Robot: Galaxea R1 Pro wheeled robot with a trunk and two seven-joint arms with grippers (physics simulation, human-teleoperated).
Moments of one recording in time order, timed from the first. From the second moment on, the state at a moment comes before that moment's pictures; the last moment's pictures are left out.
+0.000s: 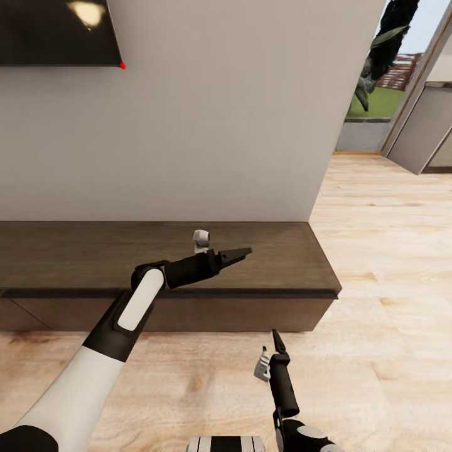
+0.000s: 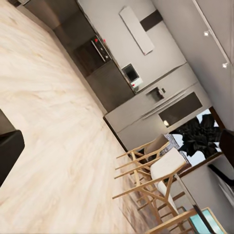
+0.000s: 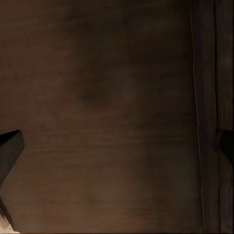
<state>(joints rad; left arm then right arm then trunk) -0.81 0.00 -0.32 -1.27 0.99 0.83 -0.64 -0.56 0.14 0.34 -0.14 1.20 -0.03 -1.04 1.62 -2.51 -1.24</state>
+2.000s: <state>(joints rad) -0.77 0.00 -0.32 -1.27 0.99 0.82 -0.64 -0.58 0.12 0.36 -0.19 1.20 -0.02 -1.18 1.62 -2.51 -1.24</state>
